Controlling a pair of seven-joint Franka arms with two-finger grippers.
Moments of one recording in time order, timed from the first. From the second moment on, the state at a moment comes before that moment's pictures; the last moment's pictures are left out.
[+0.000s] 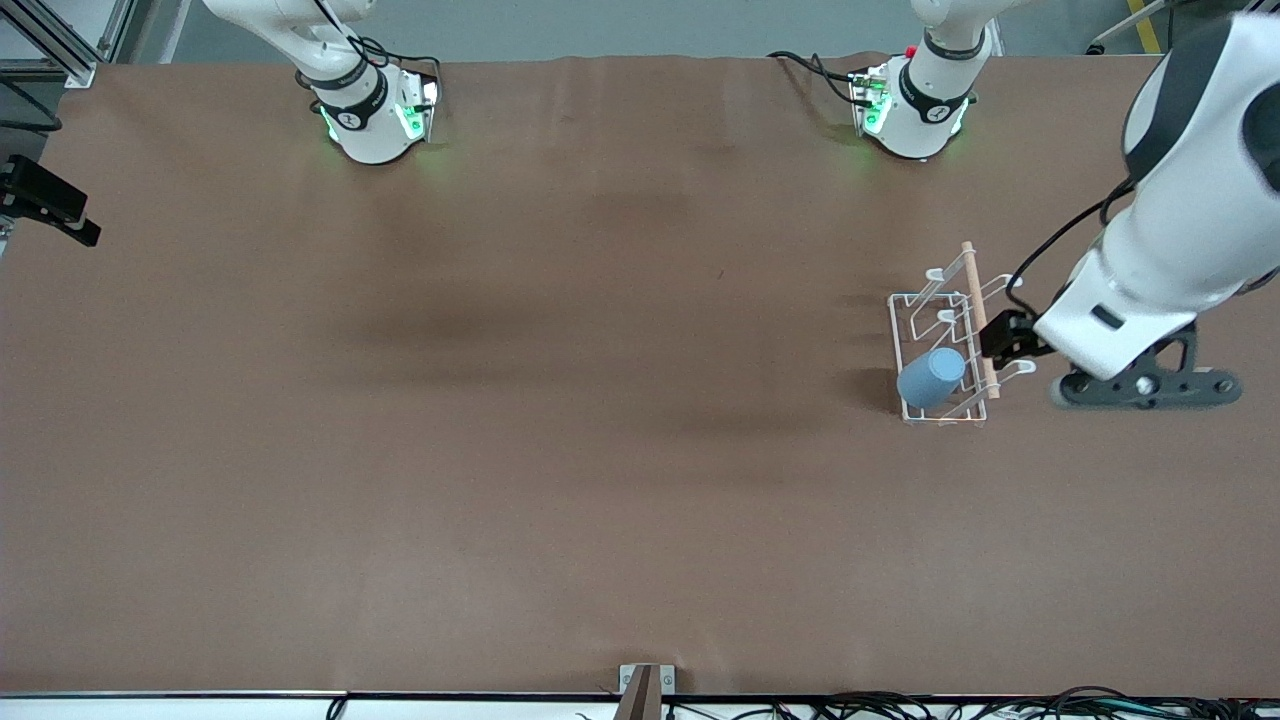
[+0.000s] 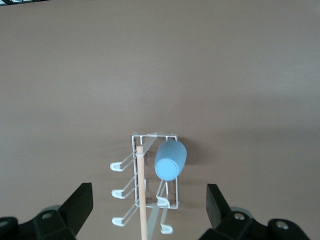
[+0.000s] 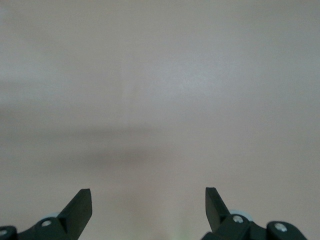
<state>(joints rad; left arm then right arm) 0.37 0.36 -0.80 -1.24 0.39 1.49 -0.34 0.00 0.01 -0.06 -1.40 -0.01 1.42 -0.03</state>
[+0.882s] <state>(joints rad) 0.07 -0.04 -0.24 -1.53 0.04 1.47 -0.20 0.00 0.01 -0.06 -1.40 -0.01 1.42 -0.03</state>
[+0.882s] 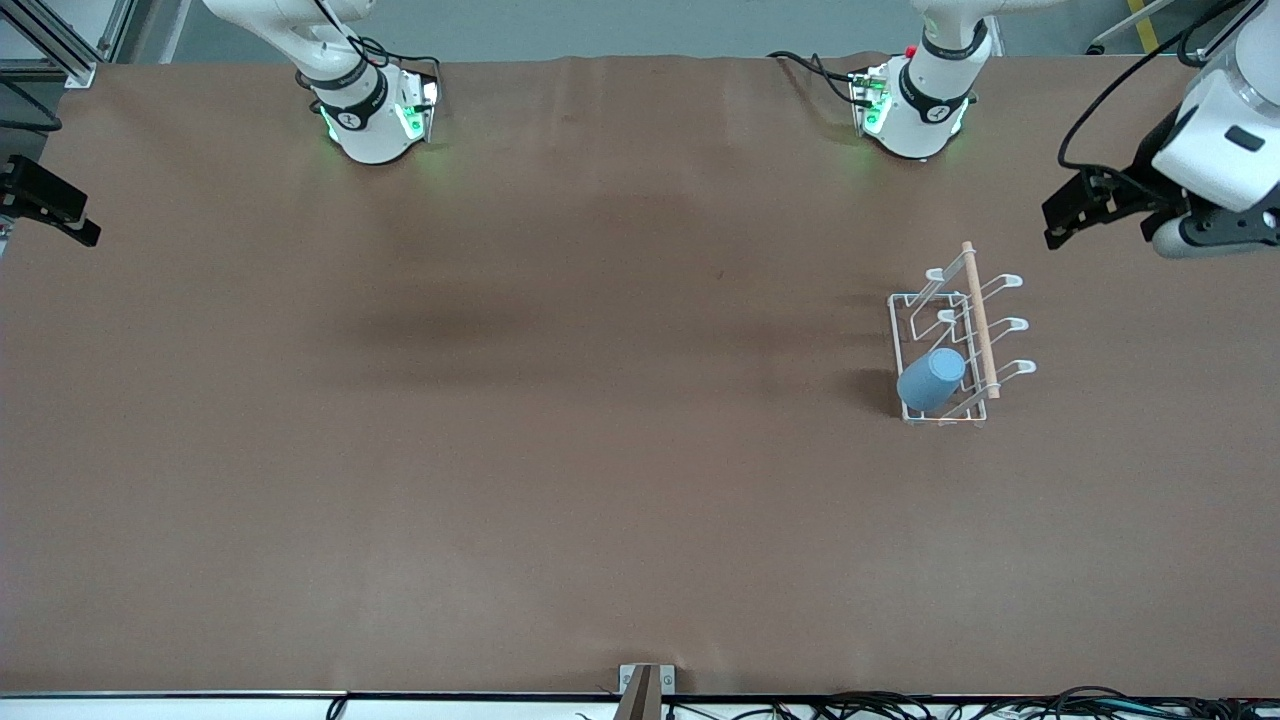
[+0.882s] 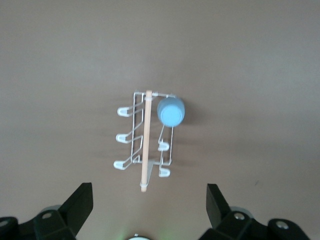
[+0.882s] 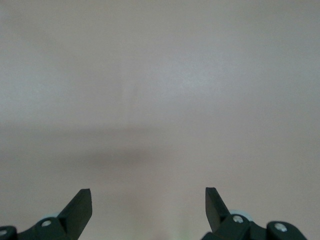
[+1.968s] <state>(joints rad) 0.13 -0.14 -0.22 -1.64 -0.02 1.49 -0.11 0.00 0.01 -0.06 -1.40 -0.01 1.42 -0.03</state>
